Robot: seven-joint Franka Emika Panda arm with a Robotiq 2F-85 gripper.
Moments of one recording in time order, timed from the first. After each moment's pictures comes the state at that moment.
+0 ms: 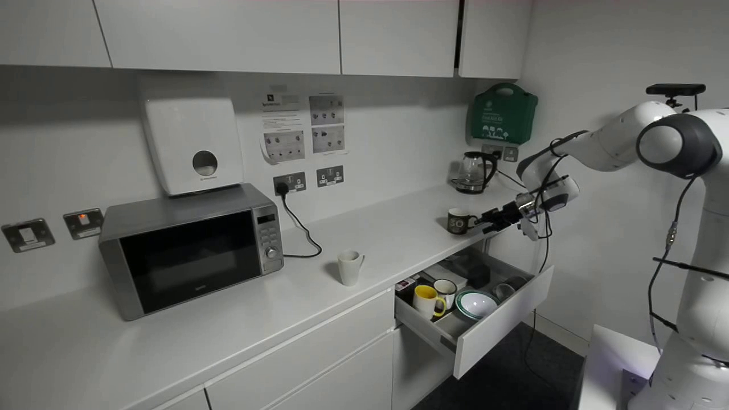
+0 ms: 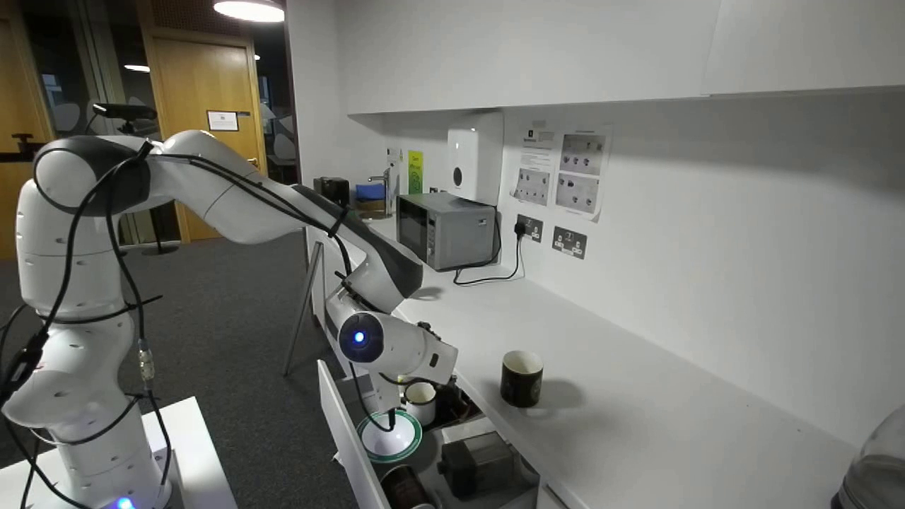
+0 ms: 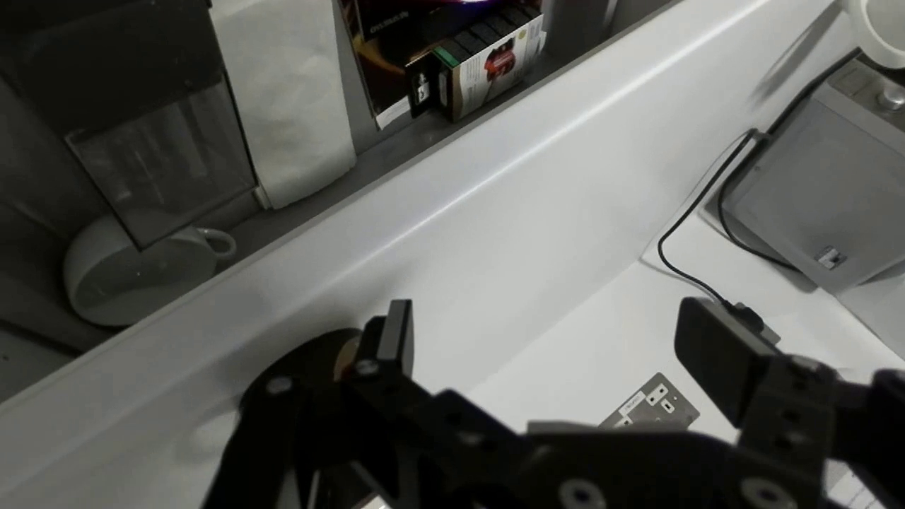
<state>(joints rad) -0.30 0.16 -0.34 -2.21 1.45 2.36 -1.27</state>
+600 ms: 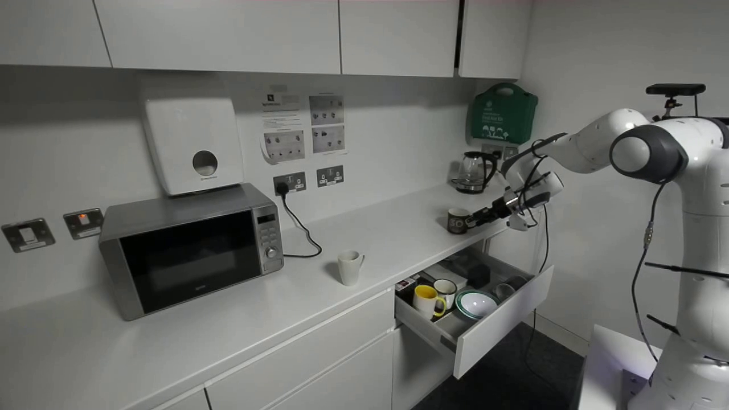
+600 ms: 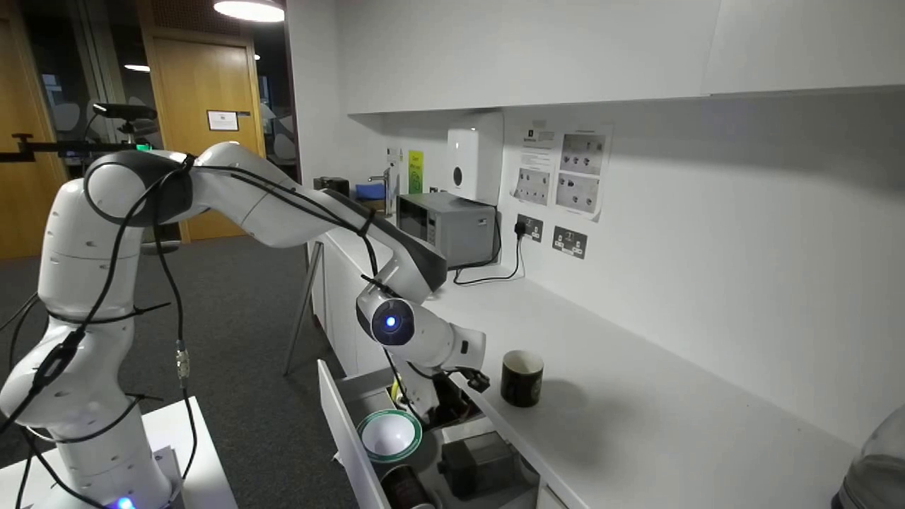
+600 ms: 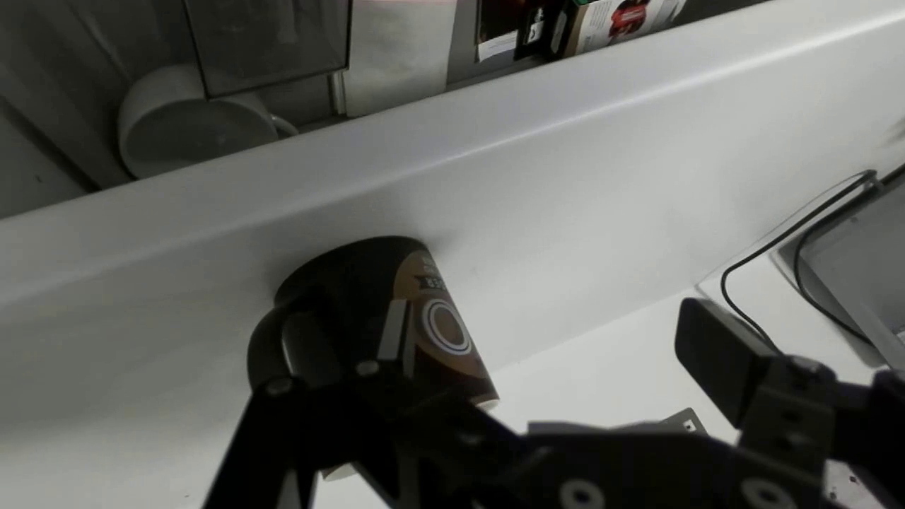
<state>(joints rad) -0.30 0.30 -0.31 -2.03 1.43 2.48 -1.39</state>
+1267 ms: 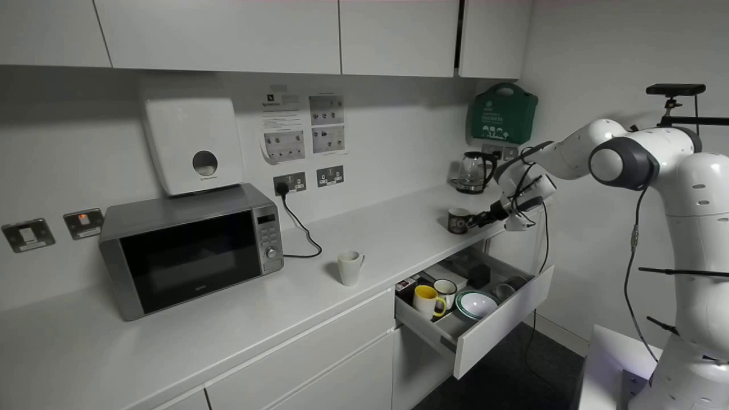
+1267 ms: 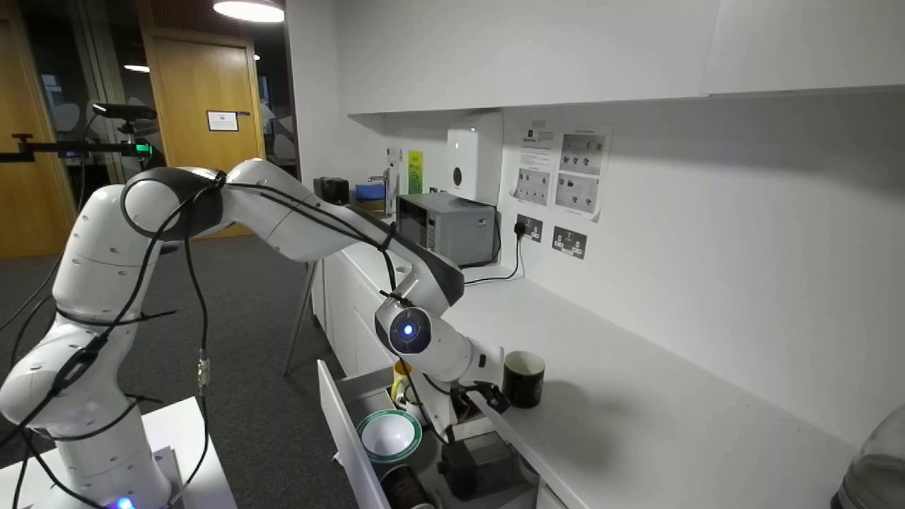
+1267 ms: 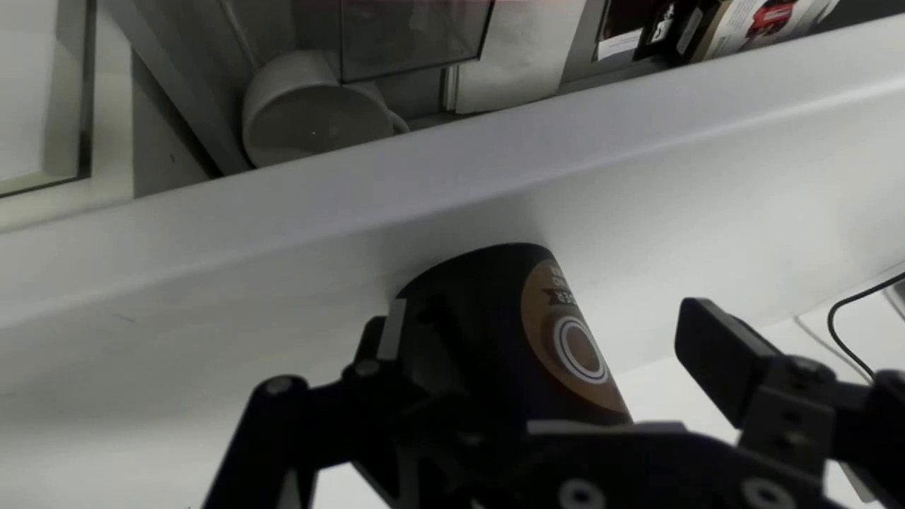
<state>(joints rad) -0.32 0.43 -0.31 -1.92 1.41 2.57 -1.40</state>
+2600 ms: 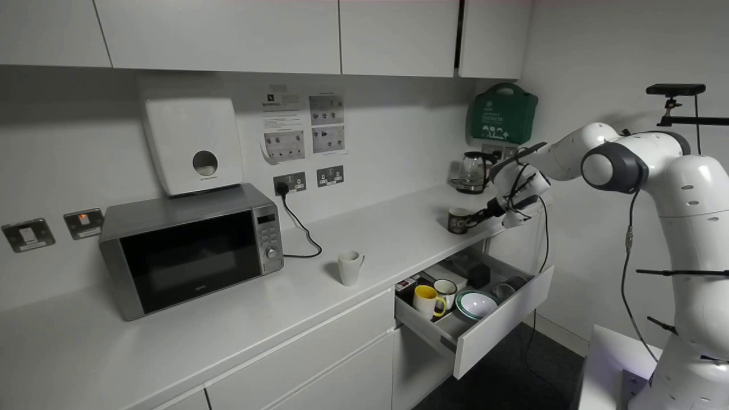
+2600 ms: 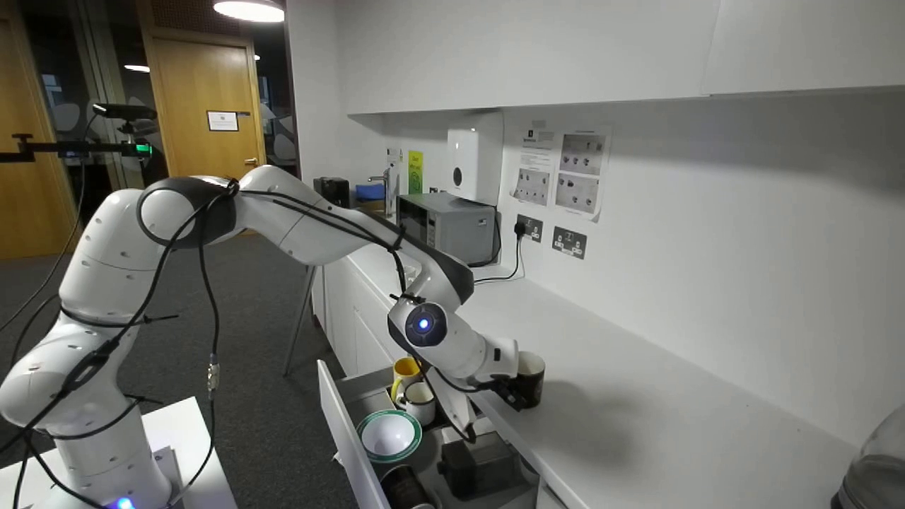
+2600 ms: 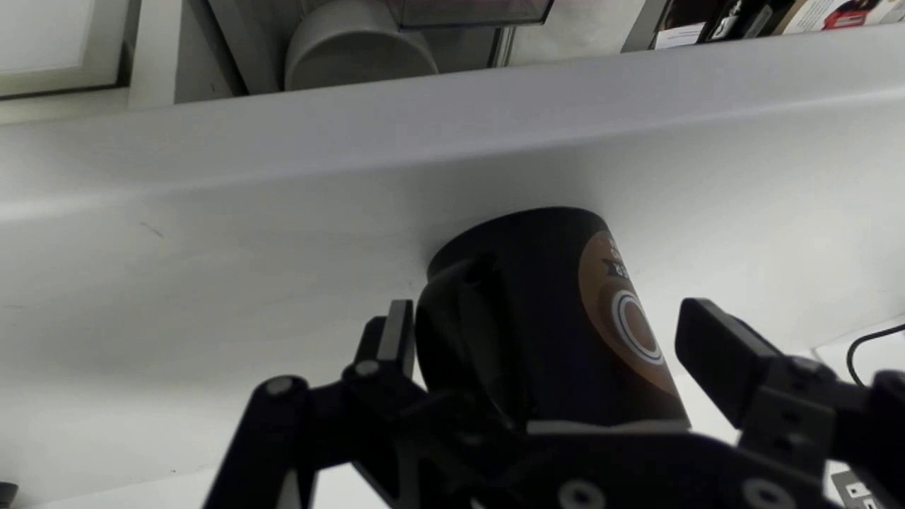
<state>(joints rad) -0.34 0.49 -0.30 -1.82 1.35 2.60 -1.43</state>
